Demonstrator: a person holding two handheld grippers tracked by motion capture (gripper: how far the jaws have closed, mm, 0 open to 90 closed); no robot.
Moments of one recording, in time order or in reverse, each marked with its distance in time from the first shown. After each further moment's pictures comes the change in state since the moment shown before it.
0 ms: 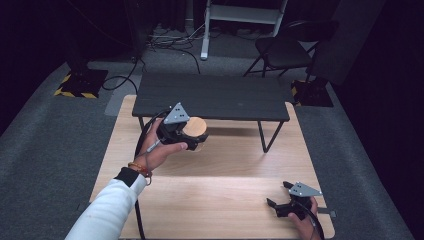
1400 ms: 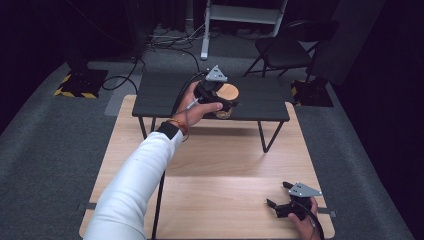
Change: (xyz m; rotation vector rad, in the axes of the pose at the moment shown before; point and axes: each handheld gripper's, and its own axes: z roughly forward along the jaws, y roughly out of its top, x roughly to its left) left arm 0.043 0.083 0.098 -0.020 -0.019 0.044; right arm -0.001 0.000 0.000 0.000 0.011 -0.009
